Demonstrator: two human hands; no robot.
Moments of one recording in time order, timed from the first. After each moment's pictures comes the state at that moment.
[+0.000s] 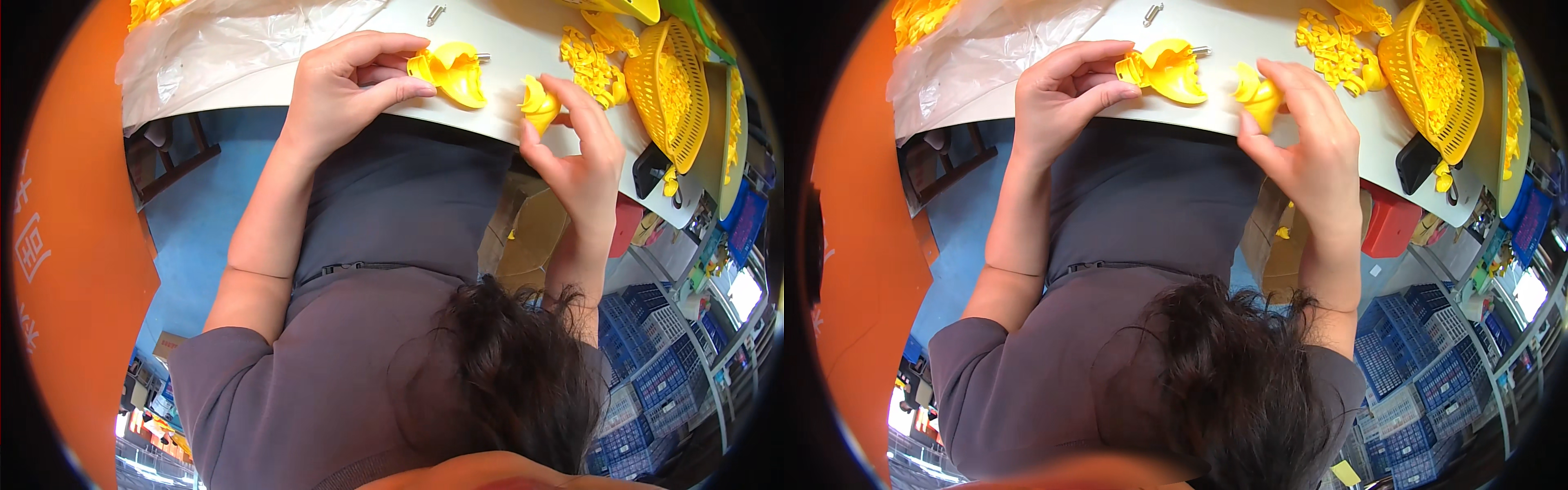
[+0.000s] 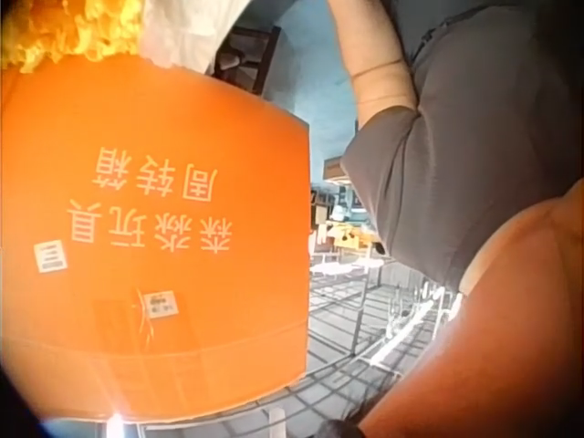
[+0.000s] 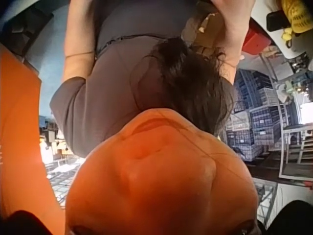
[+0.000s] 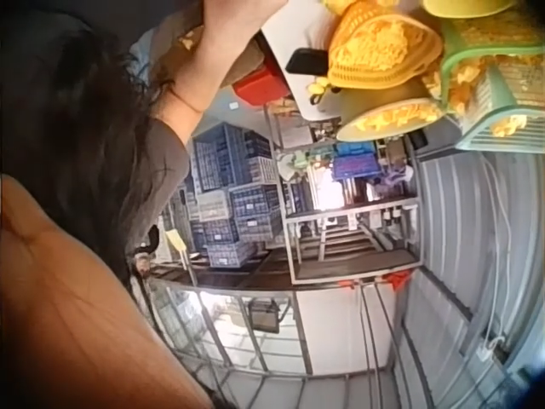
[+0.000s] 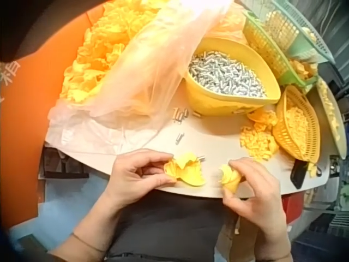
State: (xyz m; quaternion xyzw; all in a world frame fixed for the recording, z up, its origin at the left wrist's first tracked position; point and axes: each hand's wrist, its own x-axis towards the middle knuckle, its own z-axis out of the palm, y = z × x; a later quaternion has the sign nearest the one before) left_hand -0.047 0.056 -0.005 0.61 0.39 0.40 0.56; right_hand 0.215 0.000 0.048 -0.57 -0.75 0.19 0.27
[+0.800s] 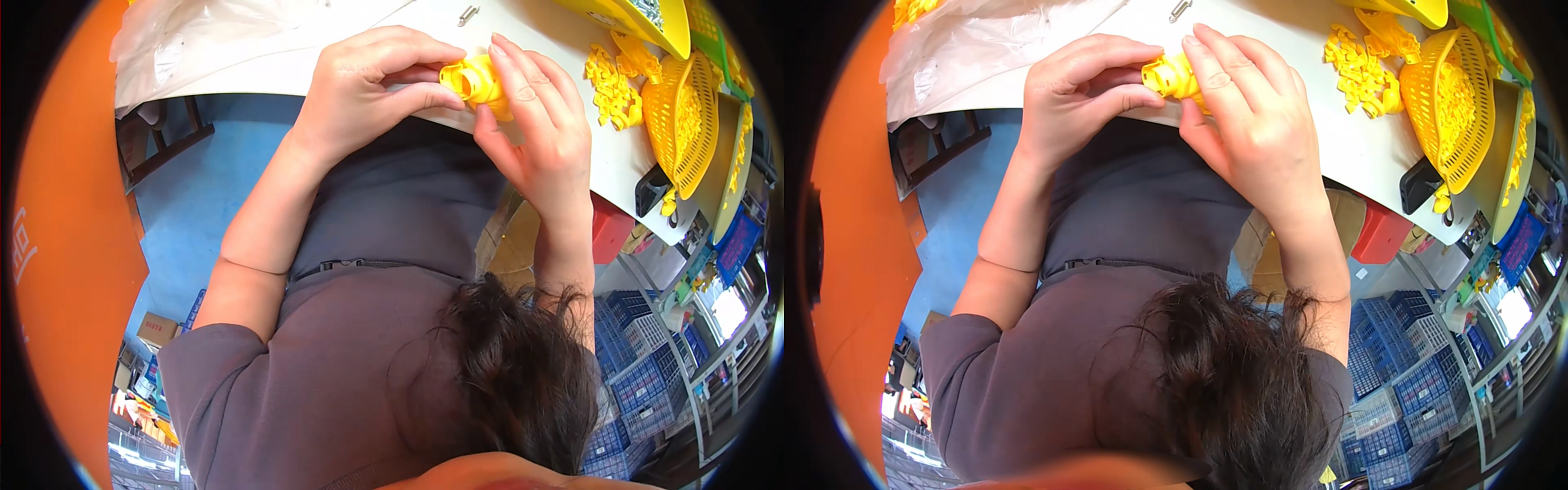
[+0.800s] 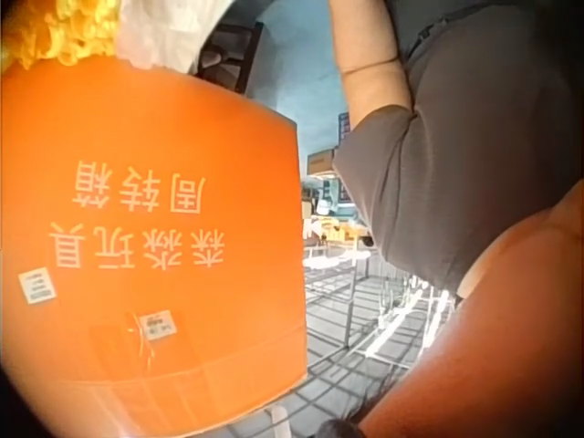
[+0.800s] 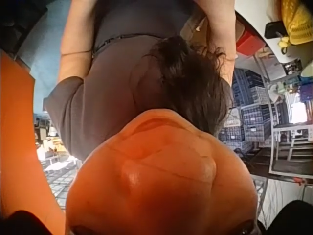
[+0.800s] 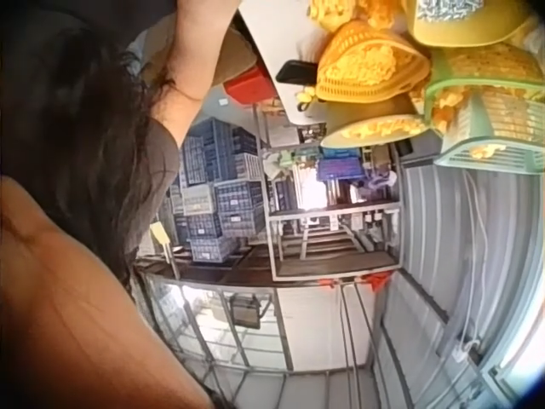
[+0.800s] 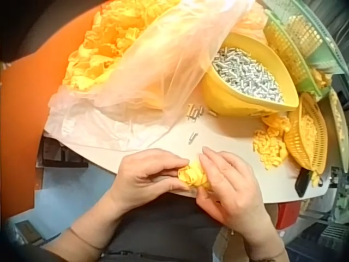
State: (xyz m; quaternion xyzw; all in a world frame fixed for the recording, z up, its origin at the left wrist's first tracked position) left_hand -0.049 0.057 -0.011 0.64 0.36 0.43 0.52; right_hand 0.162 0.031 0.033 -0.46 -0.85 0.08 0.24
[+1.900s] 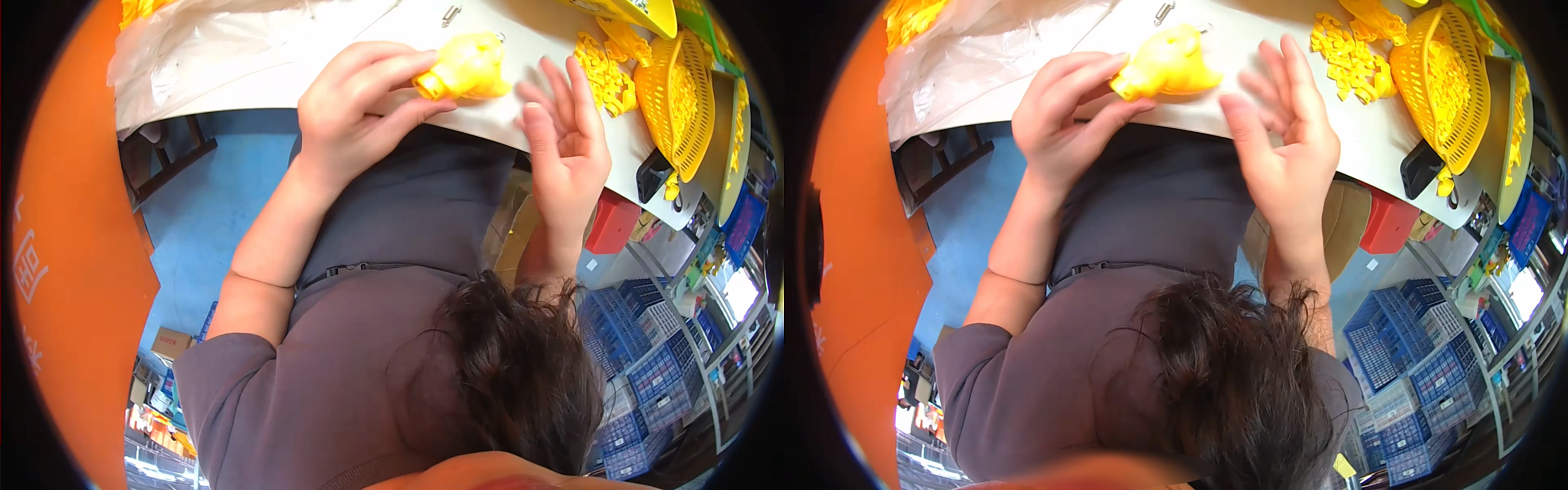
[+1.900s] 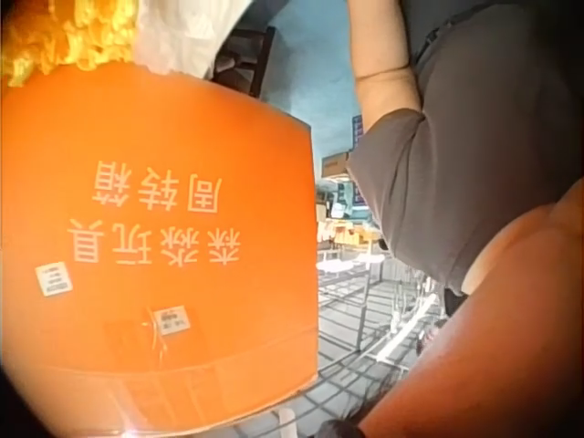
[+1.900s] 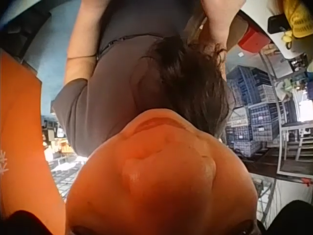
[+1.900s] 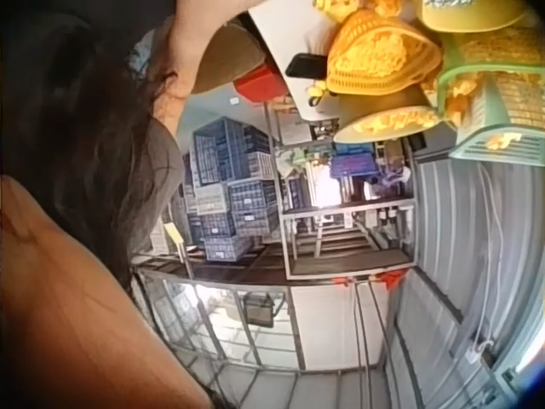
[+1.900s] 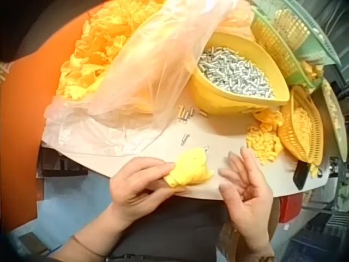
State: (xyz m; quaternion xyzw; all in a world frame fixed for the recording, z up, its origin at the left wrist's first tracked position) left_hand -0.039 0.045 -0.014 0.70 0.37 0.52 0.33; right_hand 0.163 -0.001 0.043 -0.60 -0.62 0.32 0.39
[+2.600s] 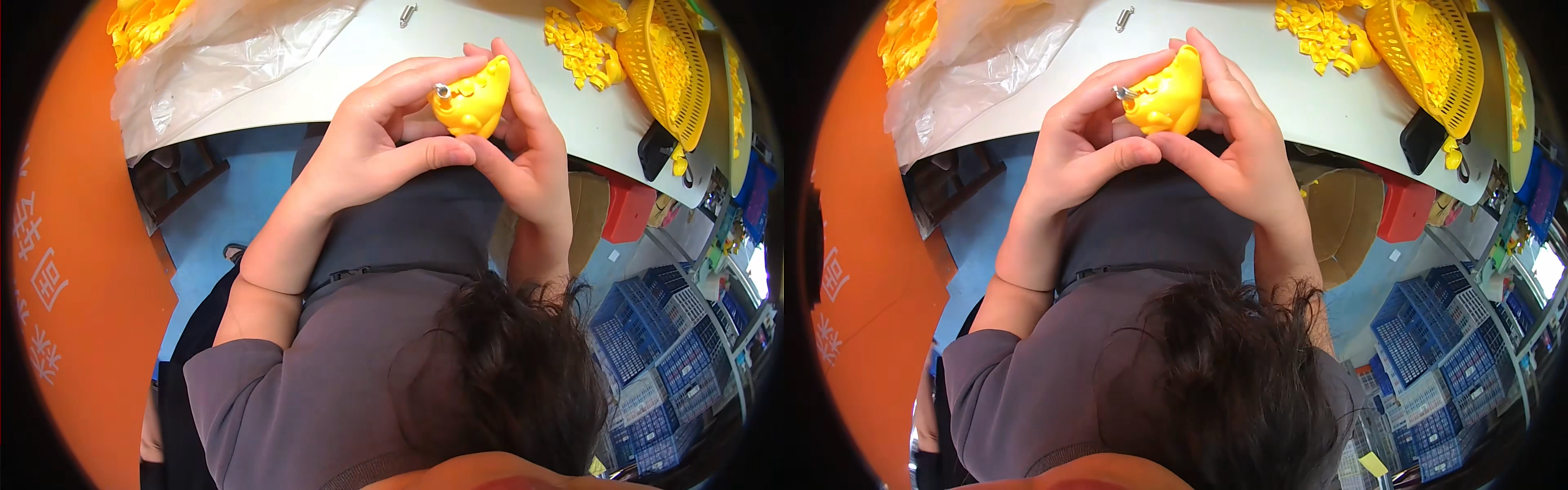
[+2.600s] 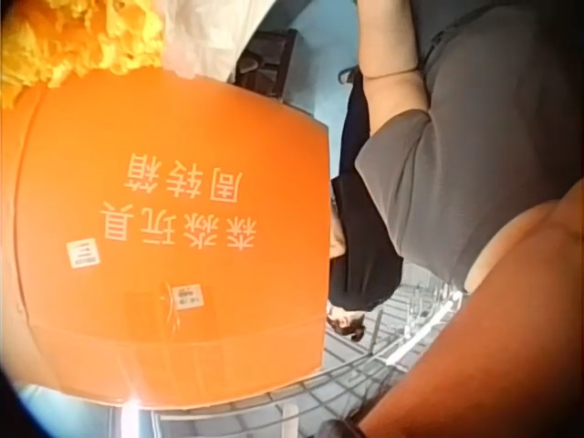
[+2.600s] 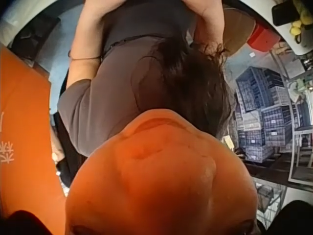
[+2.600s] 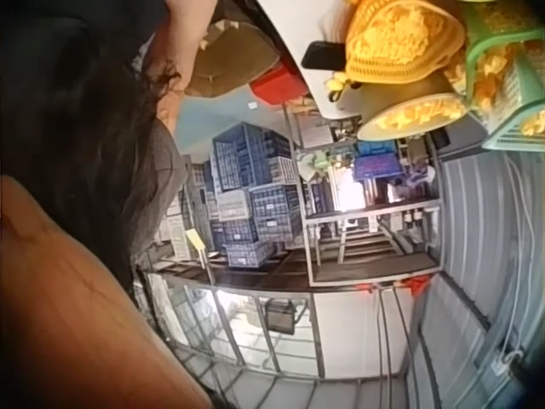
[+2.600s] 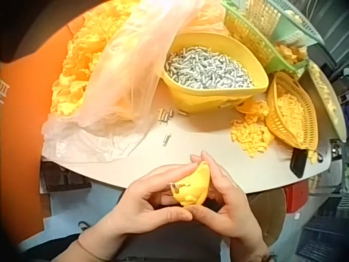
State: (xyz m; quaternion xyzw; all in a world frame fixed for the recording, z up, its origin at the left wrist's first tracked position) left_hand -0.020 0.035 0.016 0.55 0.25 0.37 0.71; right_hand 0.167 -0.012 0.021 -0.48 -0.55 0.48 0.49
